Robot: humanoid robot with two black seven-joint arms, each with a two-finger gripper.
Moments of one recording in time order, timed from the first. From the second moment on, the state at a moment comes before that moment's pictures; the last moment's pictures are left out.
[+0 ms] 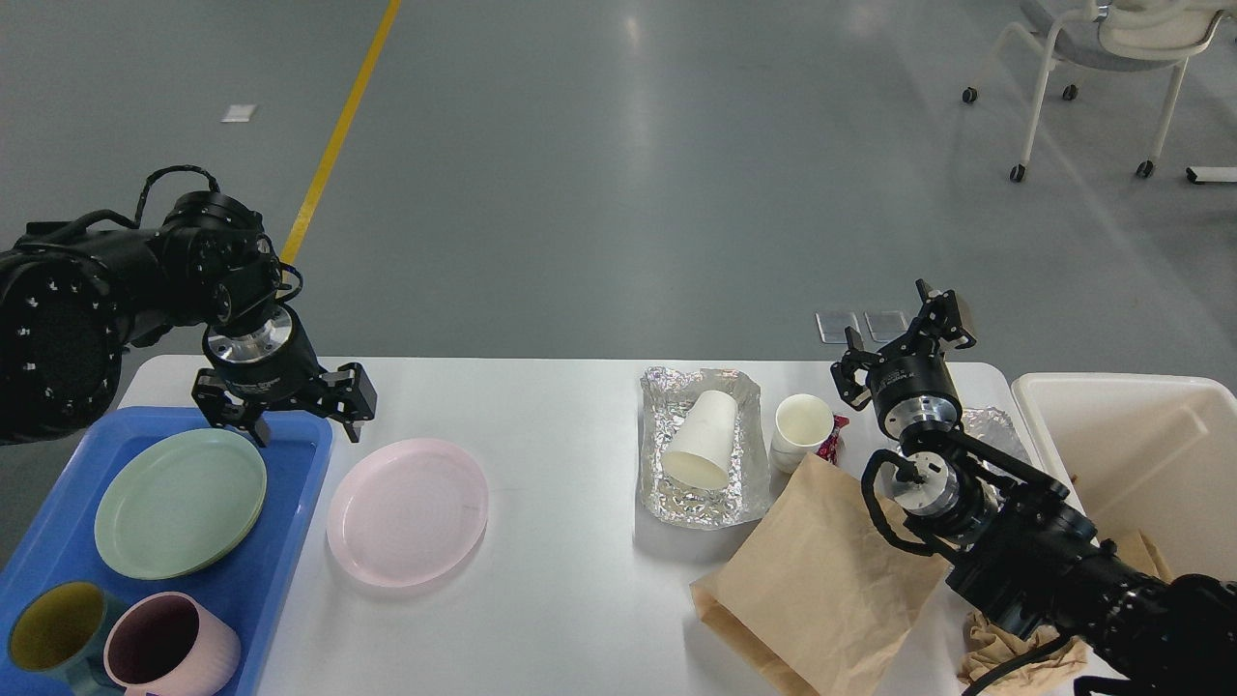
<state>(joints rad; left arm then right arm) -1.52 0.17 1.33 -0.56 -0.02 -0.96 0.04 0.68 -0.15 0.50 0.60 0.29 0.02 0.58</state>
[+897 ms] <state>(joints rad) -1.29 0.18 1.23 -0.55 -0.03 -0.86 0.05 0.68 -0.15 0.50 0.60 0.29 0.02 0.58</state>
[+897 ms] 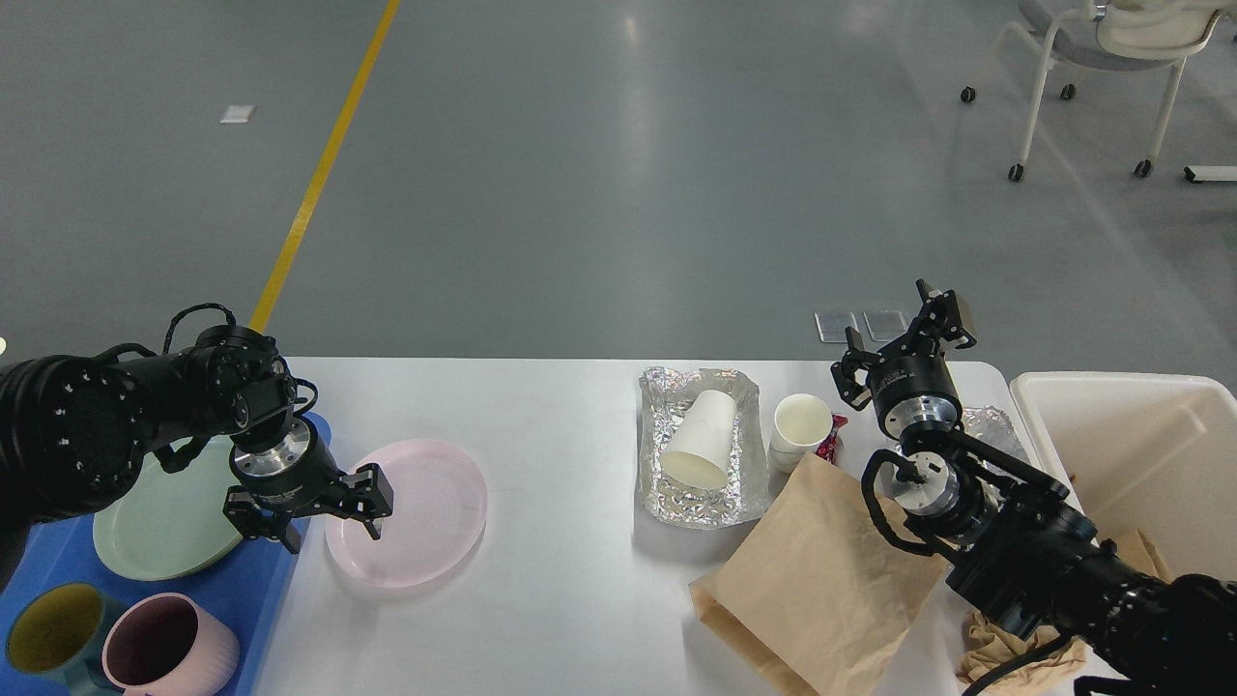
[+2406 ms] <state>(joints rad) -1.20 0.19 1.17 -0.55 -0.03 -0.66 0.05 0.68 -0.15 0.50 0.60 0.29 0.02 0.58</state>
